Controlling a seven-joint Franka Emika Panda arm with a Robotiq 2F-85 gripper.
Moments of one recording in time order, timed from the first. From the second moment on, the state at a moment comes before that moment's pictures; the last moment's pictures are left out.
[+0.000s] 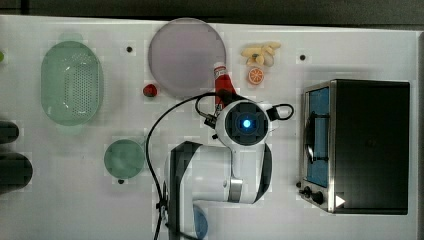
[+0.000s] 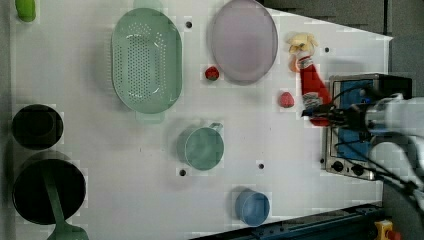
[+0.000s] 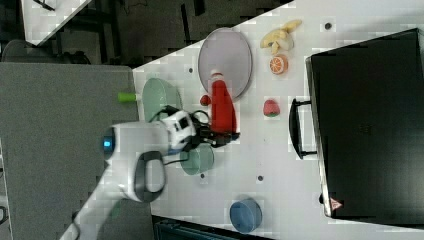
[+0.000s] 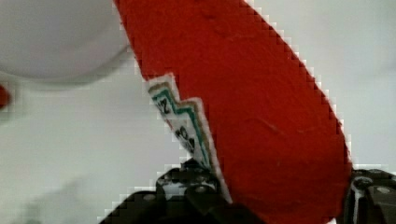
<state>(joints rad) -0.10 0.08 0.03 -2.36 -0.01 0.84 -0.46</state>
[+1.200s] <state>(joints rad) -0.10 -0.07 0.04 -2.24 -0.01 0.69 -0.27</state>
